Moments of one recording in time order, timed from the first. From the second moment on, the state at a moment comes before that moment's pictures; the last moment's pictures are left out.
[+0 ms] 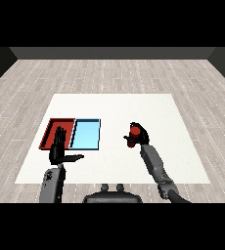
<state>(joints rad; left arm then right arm) 0.04 0.05 0.08 -1.64 0.09 -0.04 -0.37 -0.56 -0.02 -0.12 -0.63 -0.19 0.04 -0.51</state>
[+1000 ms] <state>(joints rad) 0.00 0.04 0.05 -1.57 0.04 -0.04 -0.38 -0.47 -0.03 -0.04 -0.90 -0.12 -0.06 -0.47</state>
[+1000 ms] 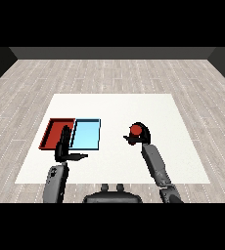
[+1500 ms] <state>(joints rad) -0.06 0.00 -0.11 -1.56 0.01 0.01 -0.29 -0.46 -0.01 0.03 -1.06 -0.14 -0.13 -0.40</state>
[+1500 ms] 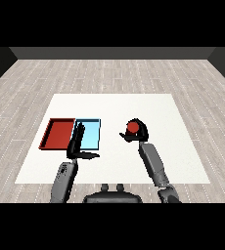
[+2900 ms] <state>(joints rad) -0.26 0.00 -0.45 -1.42 0.10 0.27 -0.20 -0.45 0.00 0.39 -1.31 -0.24 -0.36 -0.31</state>
